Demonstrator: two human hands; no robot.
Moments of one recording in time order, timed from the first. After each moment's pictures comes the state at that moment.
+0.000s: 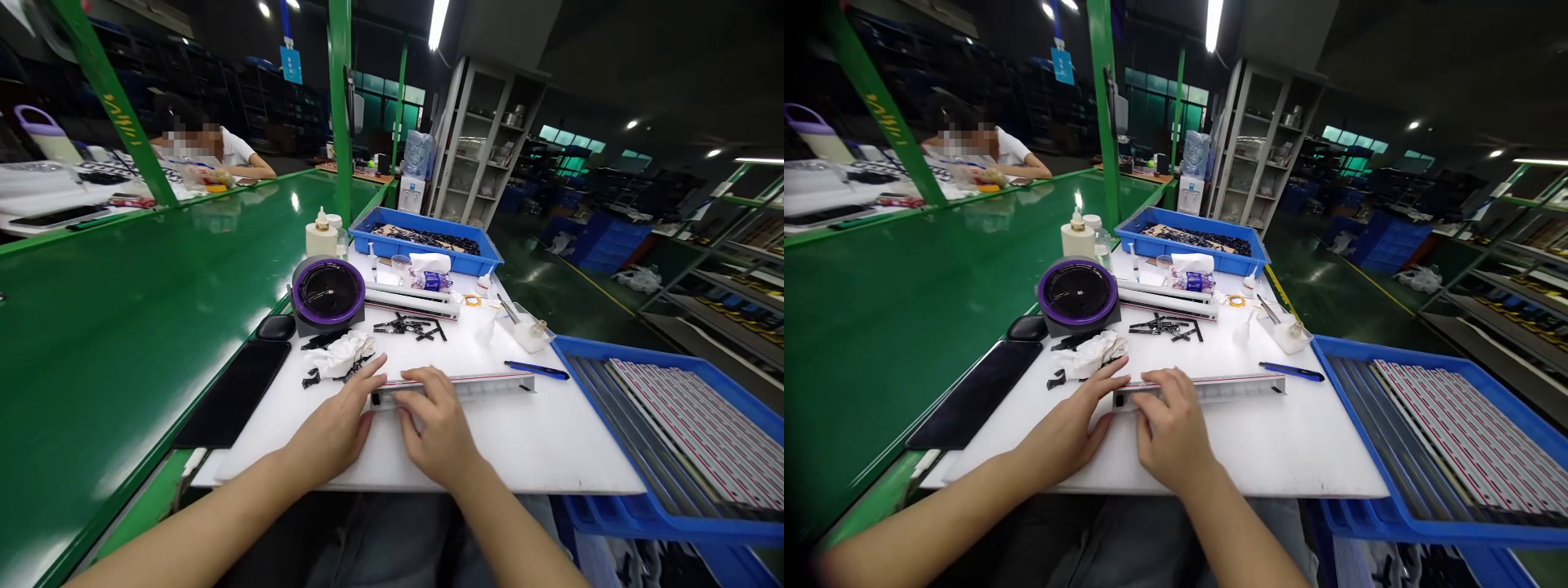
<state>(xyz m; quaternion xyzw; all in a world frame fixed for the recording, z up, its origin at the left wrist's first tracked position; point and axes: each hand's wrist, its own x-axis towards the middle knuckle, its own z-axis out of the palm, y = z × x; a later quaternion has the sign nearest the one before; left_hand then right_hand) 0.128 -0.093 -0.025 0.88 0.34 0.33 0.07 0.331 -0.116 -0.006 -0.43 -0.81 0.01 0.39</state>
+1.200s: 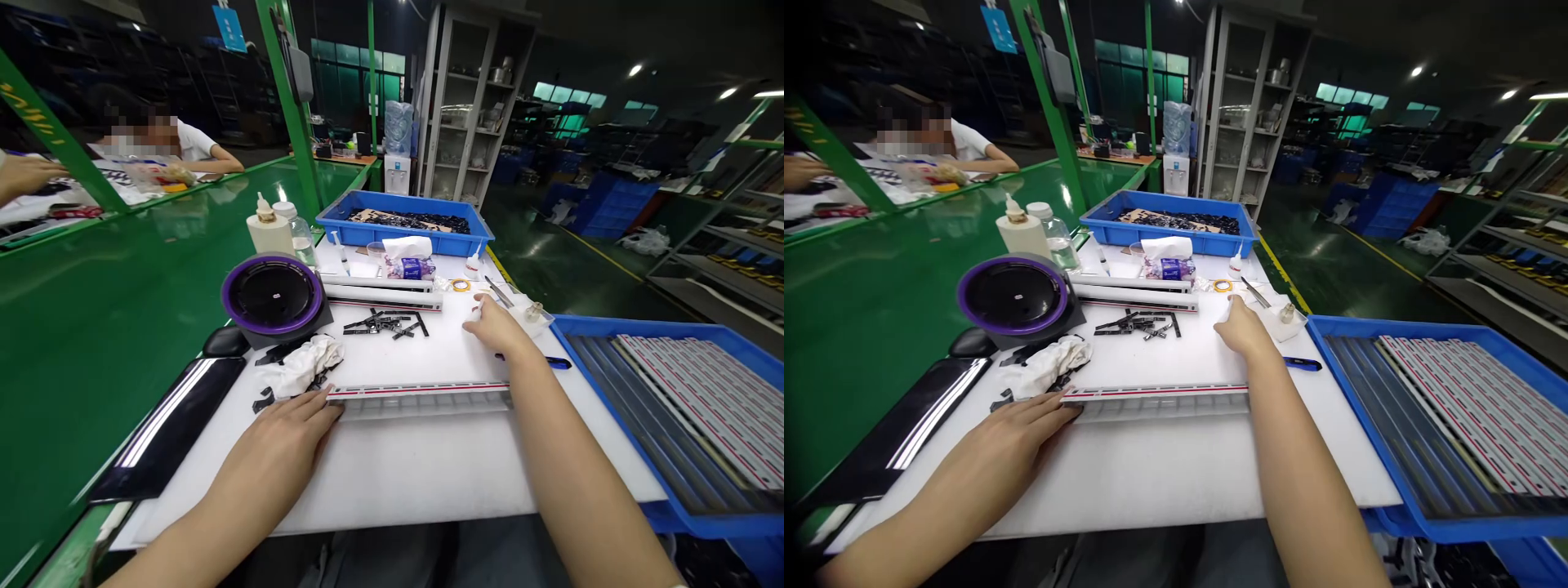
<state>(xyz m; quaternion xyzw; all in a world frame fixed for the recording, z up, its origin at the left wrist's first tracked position) 0.128 -0.083 -0.010 0.89 0.42 0.15 -0.13 0.484 0.021 0.021 -0.74 -0.60 0.17 0.23</state>
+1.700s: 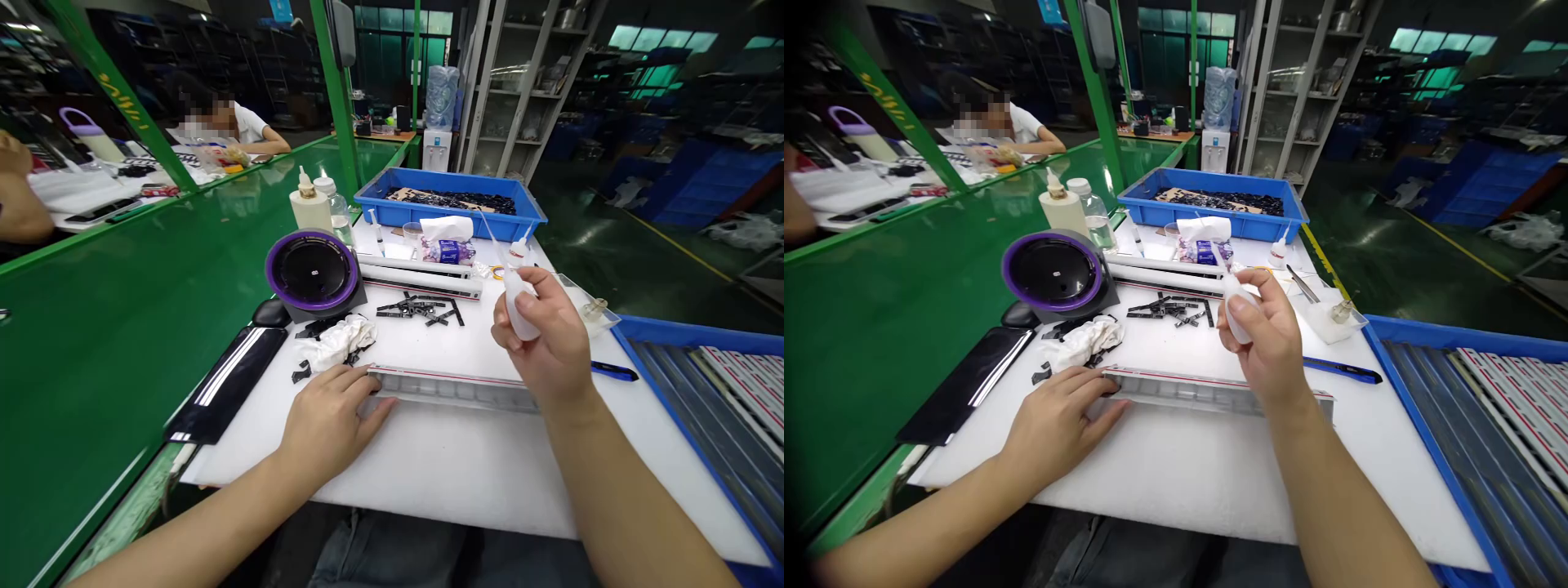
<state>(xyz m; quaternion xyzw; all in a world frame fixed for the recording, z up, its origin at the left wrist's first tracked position) 0.159 -0.083 -0.010 0.84 0.47 0.25 -0.08 0.422 -0.038 0.058 -0.36 -0.52 0.48 0.61</state>
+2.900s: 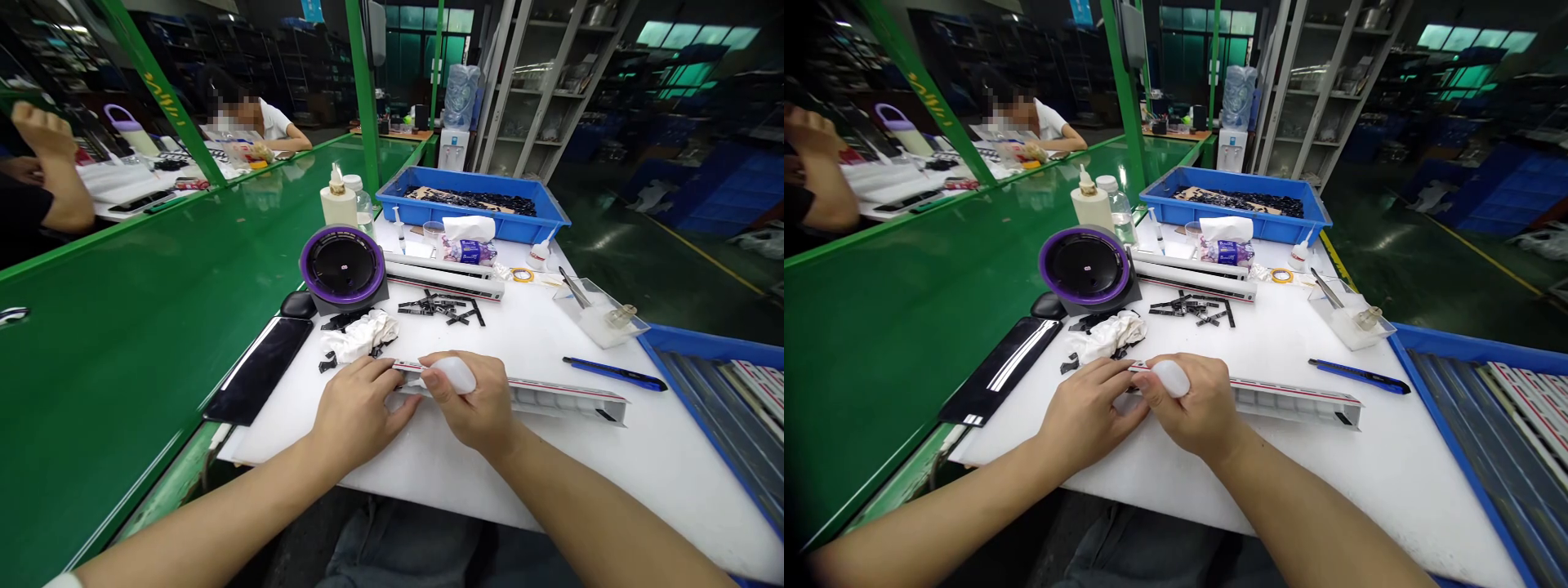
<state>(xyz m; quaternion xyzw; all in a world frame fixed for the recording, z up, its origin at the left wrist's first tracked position) 0.160 -0.086 -0.013 0.83 0.50 0.26 -0.05 0.338 -0.073 0.012 -0.33 -0.75 0.18 0.55</state>
